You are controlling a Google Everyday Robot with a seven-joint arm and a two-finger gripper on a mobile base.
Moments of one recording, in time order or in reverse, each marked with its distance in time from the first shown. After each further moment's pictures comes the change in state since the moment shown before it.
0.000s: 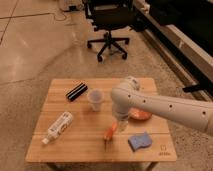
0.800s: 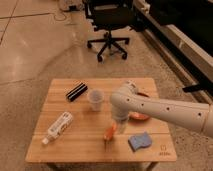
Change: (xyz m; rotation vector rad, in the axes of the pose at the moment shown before) arm -0.002 0.001 0.018 -0.005 -0.005 0.000
